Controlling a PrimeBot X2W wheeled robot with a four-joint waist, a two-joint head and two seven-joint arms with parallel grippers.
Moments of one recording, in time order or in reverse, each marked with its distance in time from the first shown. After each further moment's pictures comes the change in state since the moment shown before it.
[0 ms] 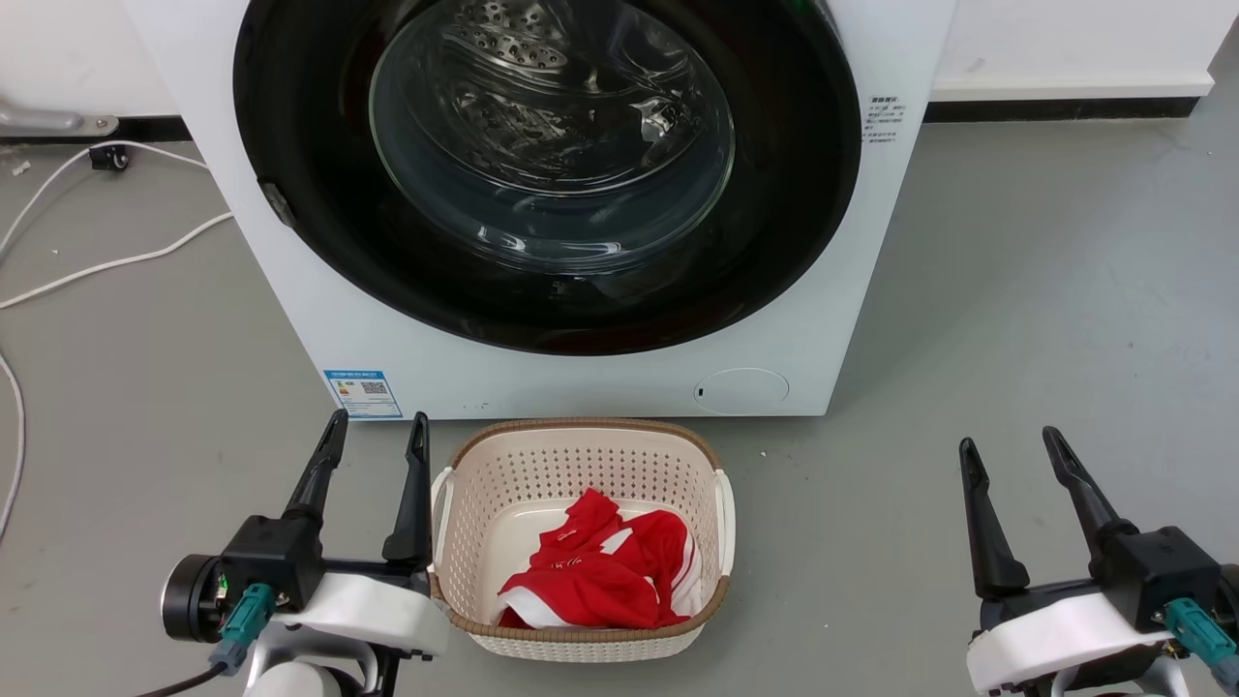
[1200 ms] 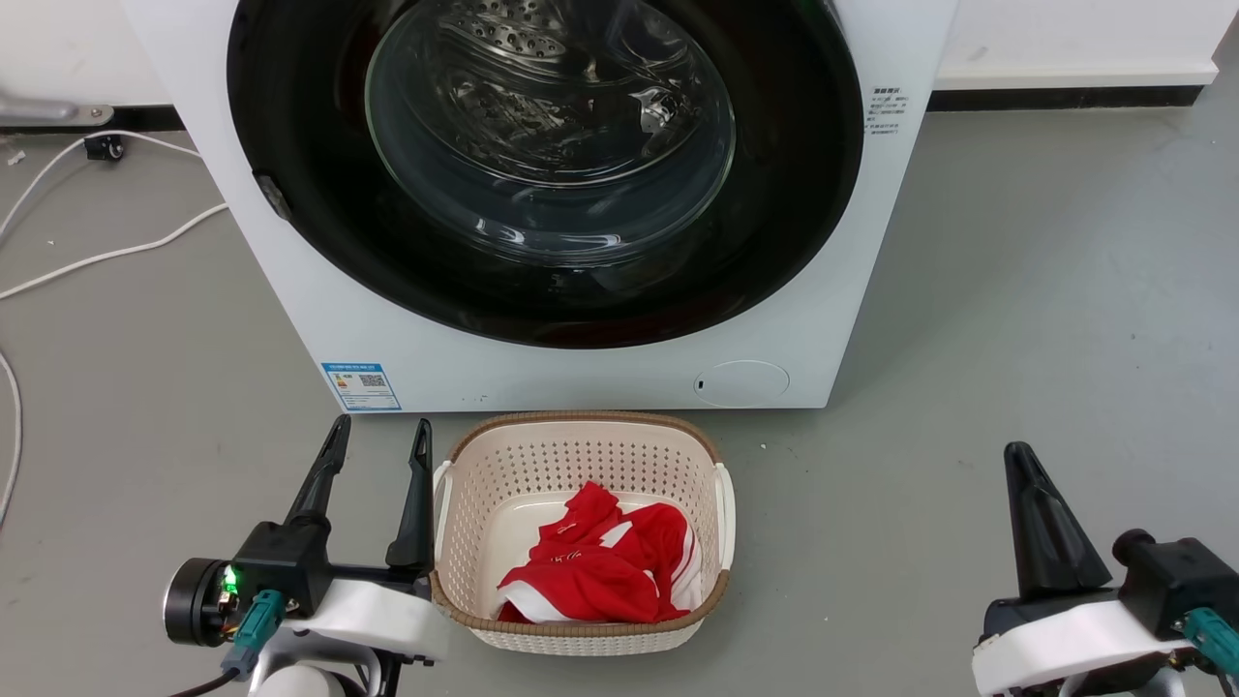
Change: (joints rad) left arm 0.001 -0.013 0.014 0.023 0.059 -0.004 -0.025; right arm 0.004 0.001 -0.009 0.037 0.058 0.000 -0.035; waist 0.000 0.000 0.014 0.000
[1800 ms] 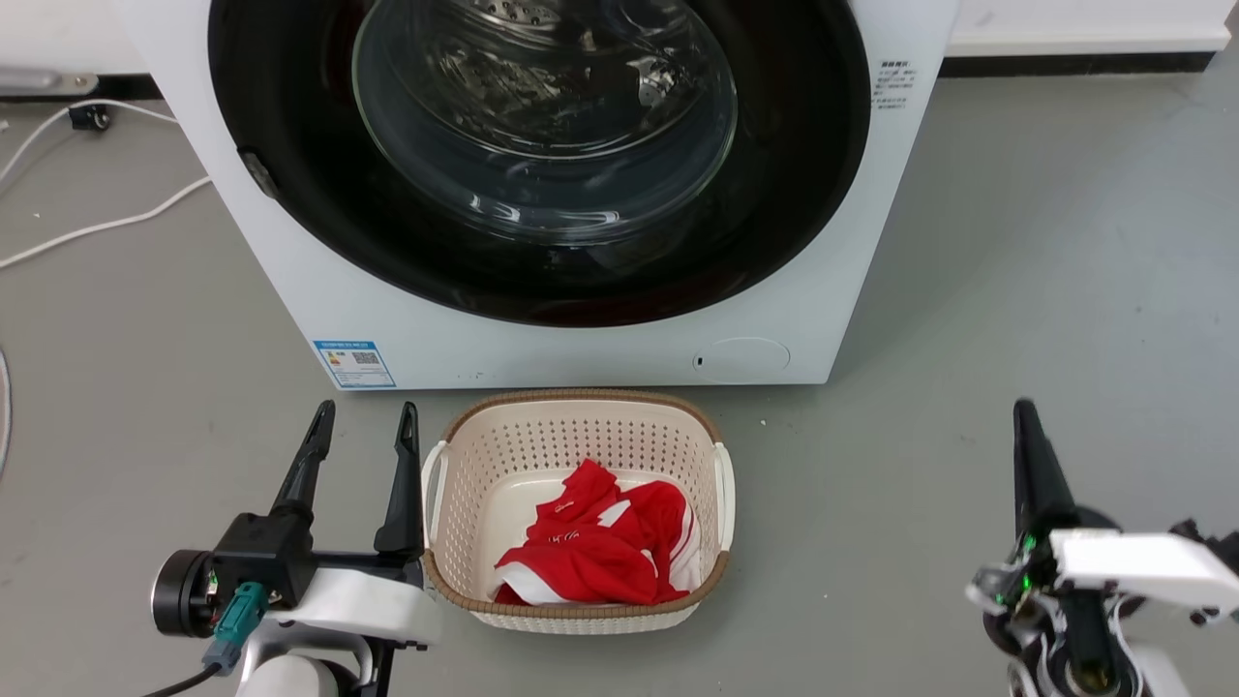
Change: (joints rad) left arm -0.006 -0.007 0.019 -0.020 -0.018 -0.002 0.000; right arm -0.146 0.003 0.058 0.189 1.324 0.000 -0.018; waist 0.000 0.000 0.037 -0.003
